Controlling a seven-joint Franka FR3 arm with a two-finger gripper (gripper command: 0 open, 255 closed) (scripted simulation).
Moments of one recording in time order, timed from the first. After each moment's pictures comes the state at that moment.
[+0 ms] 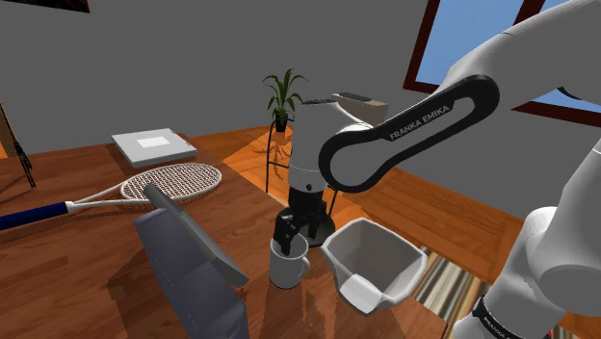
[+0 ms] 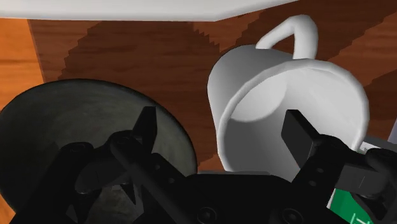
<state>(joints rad) 0.16 -0.01 0.40 -2.29 0.12 2.25 0.46</state>
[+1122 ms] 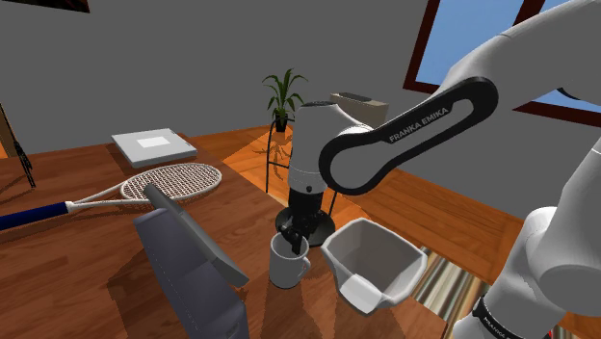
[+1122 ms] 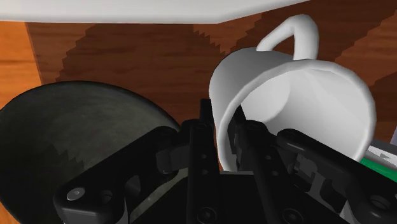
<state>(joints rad) 0.16 -0.01 0.40 -2.30 0.12 2.27 0.46</state>
